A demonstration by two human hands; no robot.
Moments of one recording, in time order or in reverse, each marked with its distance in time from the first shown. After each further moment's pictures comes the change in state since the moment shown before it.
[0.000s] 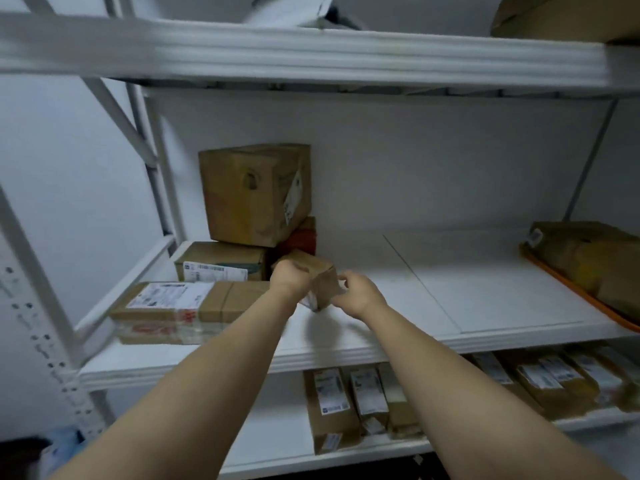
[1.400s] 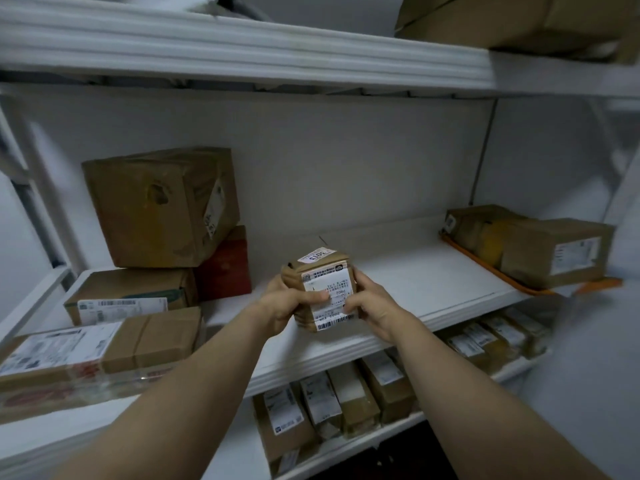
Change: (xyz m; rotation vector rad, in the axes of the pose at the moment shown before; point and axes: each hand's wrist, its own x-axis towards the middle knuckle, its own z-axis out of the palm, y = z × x) left_hand 0.000 0.015 0.077 -0.452 -0.644 0.070; right_hand -0.013 0.098 -0.053 0.887 0.066 0.116
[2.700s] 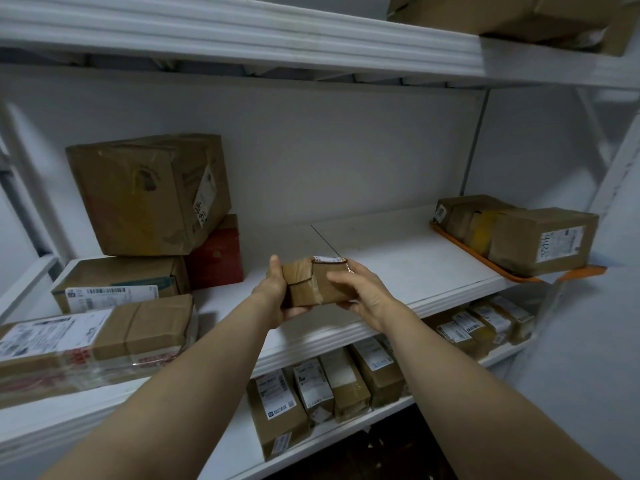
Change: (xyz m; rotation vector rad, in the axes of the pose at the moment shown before) left_hand 0.018 -0.015 0.003 -0.286 0.399 -0.354; right_hand -0.011 -0.001 0.004 0.143 0.058 0.065
